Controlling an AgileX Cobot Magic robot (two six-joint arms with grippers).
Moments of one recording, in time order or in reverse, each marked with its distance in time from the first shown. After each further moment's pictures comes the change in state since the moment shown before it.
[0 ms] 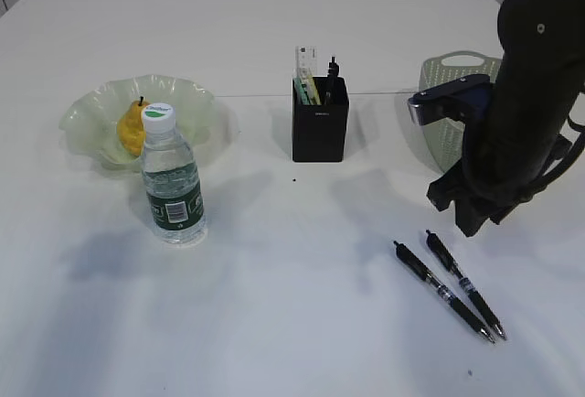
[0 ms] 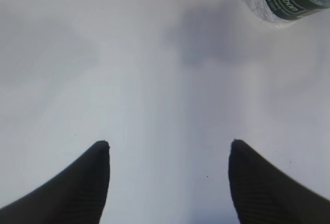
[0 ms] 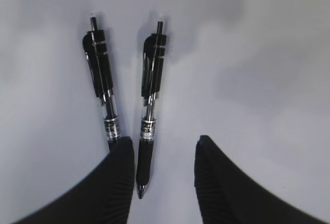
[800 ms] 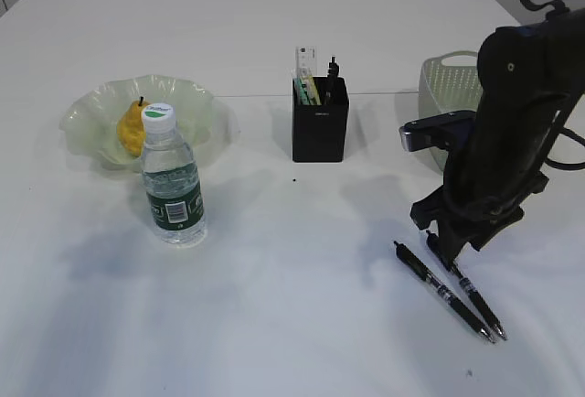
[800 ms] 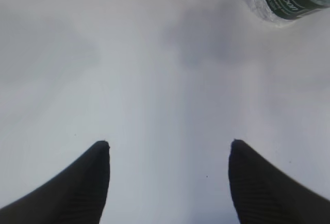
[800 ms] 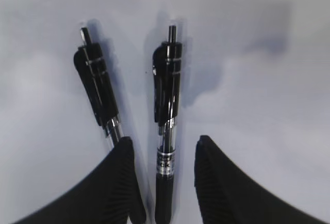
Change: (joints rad) left arm 0.000 0.000 0.000 0.000 0.002 0.000; right arm -0.038 0.131 0.003 0.099 -0.074 0.000
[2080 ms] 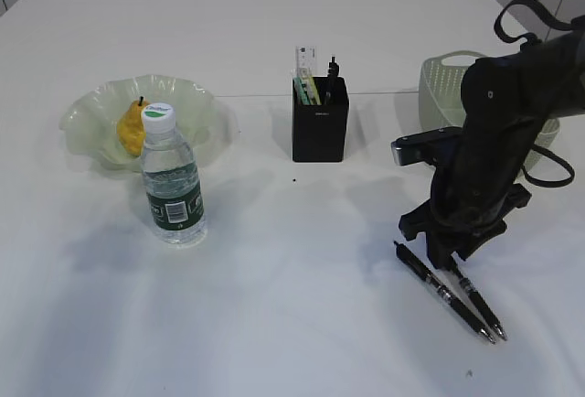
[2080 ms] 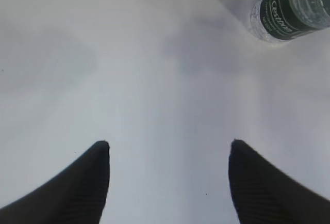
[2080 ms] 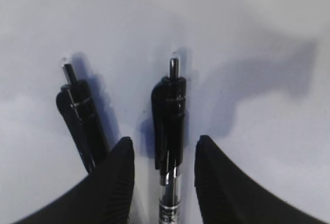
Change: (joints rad) left arm 0.000 0.000 0.000 0.000 -0.048 0.000; right arm 0.000 0.084 0.000 0.003 -0.093 0.023
